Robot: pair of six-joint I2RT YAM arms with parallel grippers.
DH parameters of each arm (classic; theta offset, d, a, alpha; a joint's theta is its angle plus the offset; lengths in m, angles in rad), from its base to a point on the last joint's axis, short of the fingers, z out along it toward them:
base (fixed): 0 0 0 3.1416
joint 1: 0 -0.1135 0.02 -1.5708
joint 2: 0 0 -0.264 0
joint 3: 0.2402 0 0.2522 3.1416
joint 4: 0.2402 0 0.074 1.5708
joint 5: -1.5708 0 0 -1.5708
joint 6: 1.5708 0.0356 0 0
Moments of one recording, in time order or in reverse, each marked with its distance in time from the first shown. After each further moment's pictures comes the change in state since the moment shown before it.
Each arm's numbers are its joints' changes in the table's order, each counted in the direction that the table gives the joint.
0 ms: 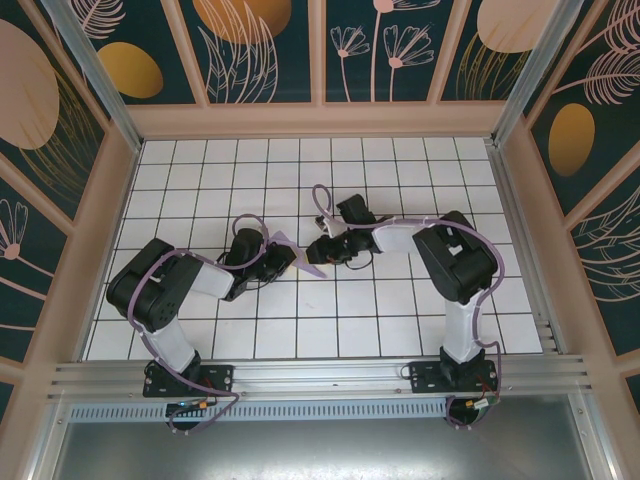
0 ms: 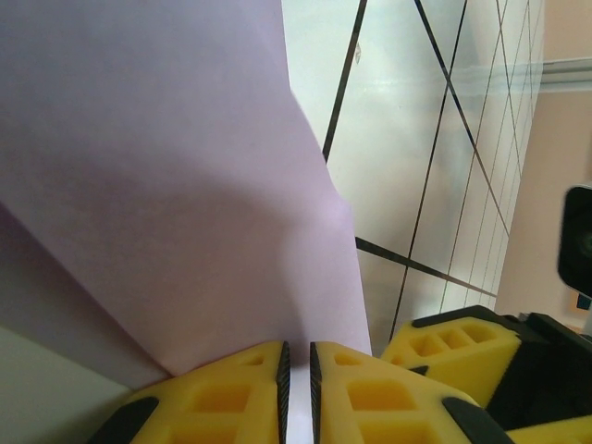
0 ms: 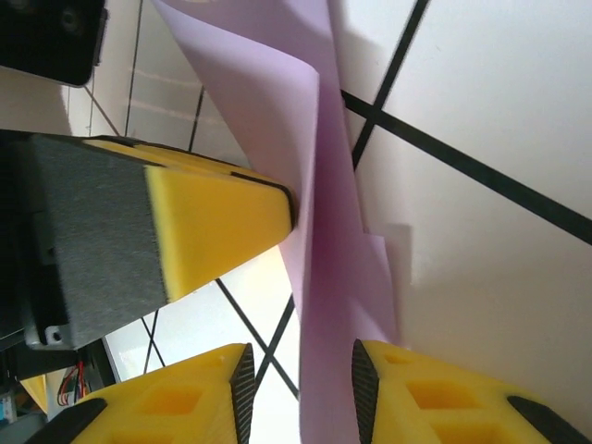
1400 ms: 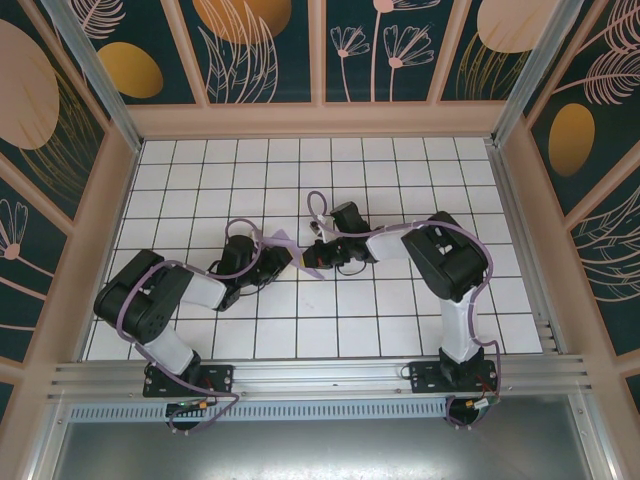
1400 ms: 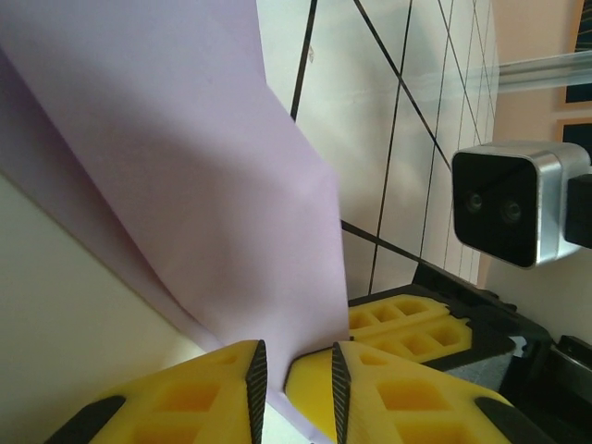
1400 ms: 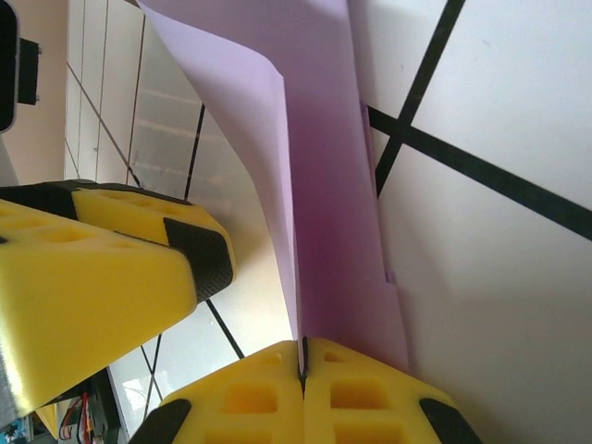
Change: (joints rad) left arm -0.005 0.093 -0.104 -0.098 0.002 0.026; right arm -0.045 -0.064 -0.050 -0.220 -0.014 0.137
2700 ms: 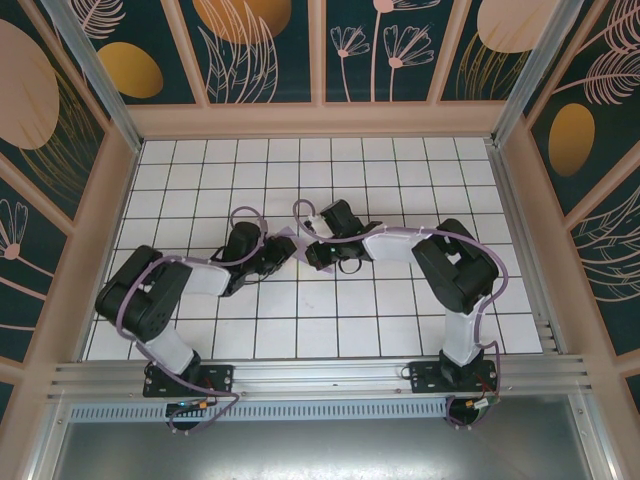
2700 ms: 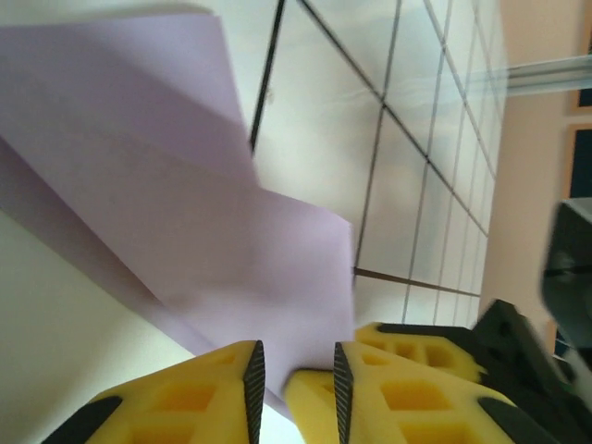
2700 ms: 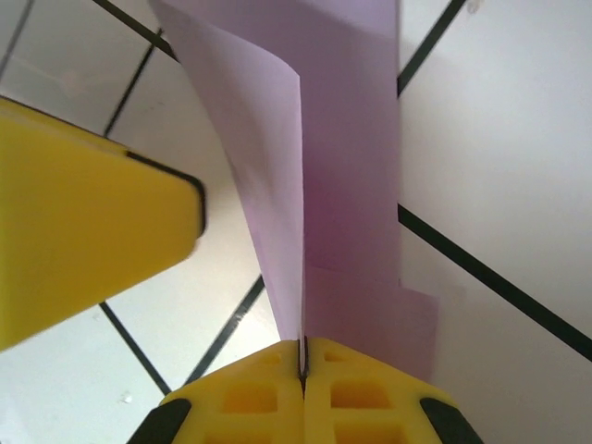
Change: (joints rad) left arm -0.010 0.021 0.124 0.180 0.008 0.024; right arm -0.065 0.108 0.056 0.228 -0.349 -0.307
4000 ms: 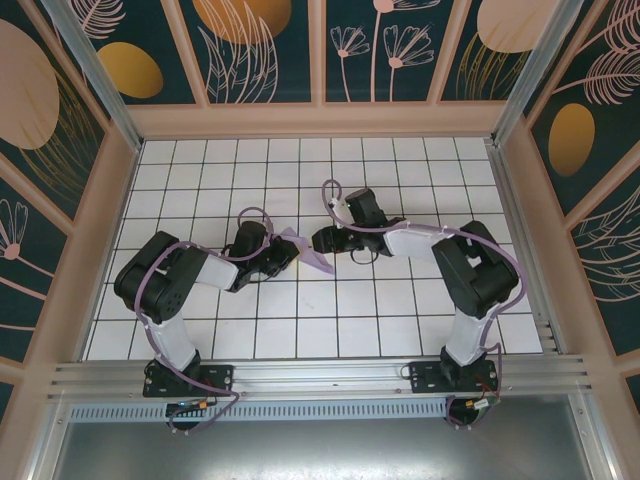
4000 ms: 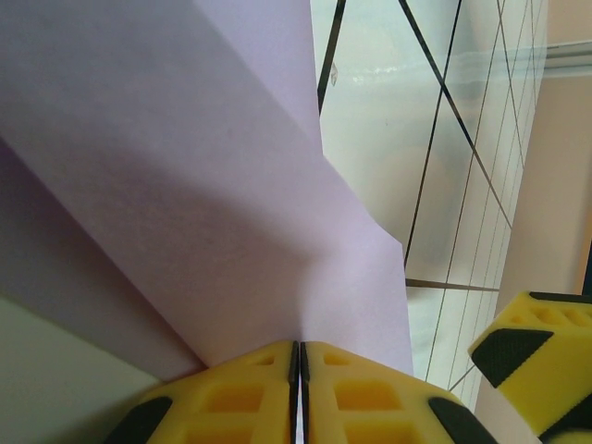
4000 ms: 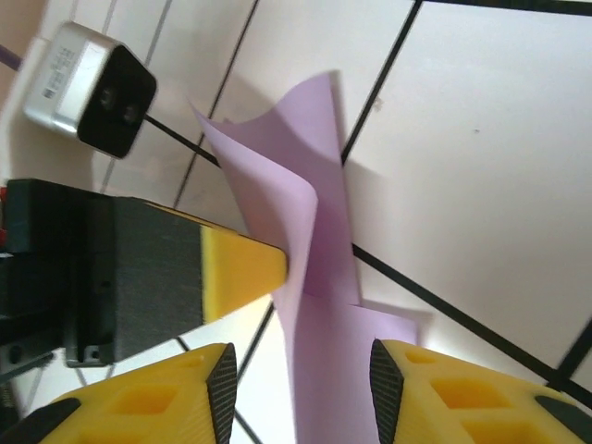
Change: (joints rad) left arm -0.002 -0.175 0.064 -0.044 -0.056 -0.011; right arm 0.117 0.092 -0.080 -0.098 0.122 0.137
